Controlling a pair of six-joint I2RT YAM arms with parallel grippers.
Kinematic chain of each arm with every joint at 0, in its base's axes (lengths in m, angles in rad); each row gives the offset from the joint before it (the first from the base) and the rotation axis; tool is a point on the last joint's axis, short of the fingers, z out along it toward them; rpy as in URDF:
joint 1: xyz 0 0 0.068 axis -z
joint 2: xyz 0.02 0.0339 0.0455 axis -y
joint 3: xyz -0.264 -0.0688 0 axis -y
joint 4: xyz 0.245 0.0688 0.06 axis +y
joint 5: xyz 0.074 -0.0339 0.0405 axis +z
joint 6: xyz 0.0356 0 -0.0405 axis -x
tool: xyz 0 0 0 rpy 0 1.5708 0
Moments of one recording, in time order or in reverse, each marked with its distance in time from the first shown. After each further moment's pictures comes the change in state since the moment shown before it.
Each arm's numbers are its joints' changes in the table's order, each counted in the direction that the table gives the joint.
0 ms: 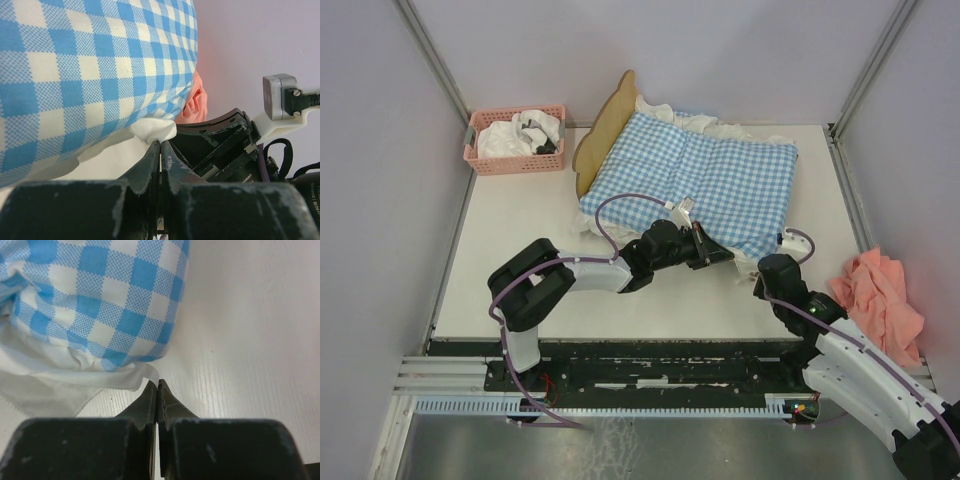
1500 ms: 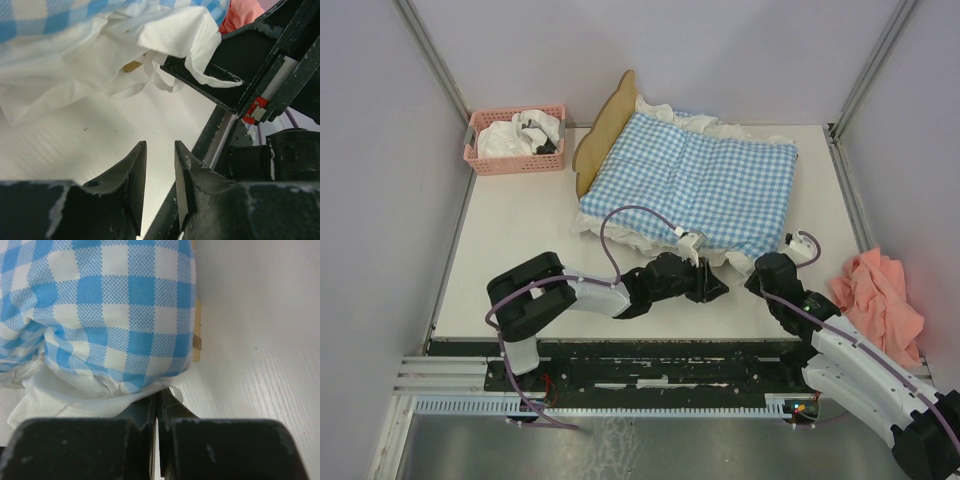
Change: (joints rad) left arm 0.130 0.043 -0.161 -0.014 0.126 -0.364; right arm 0.000 -0.060 -0.042 -0.141 0.021 -0.274
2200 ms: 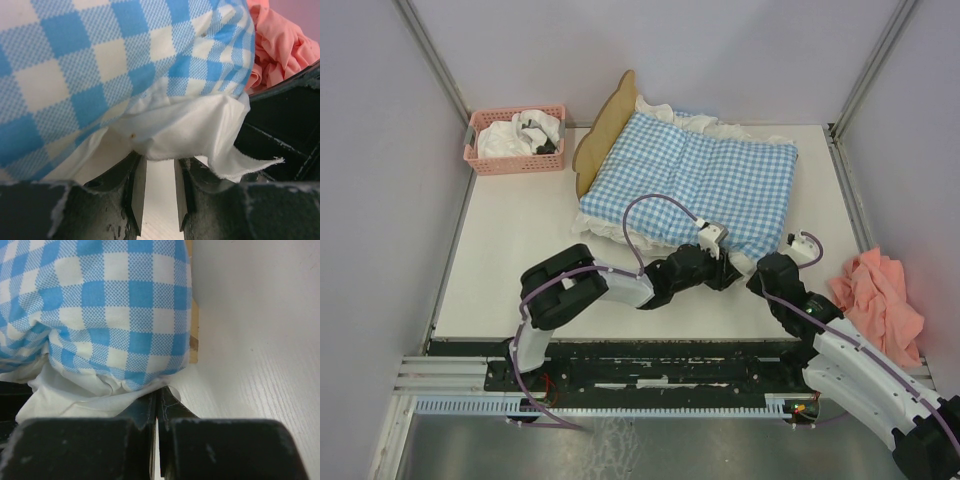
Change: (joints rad) left arm 0.009 -0.204 0.205 -0.045 0.086 -0.235; right arm 0.000 0.033 0.002 0.018 -0.016 0.014
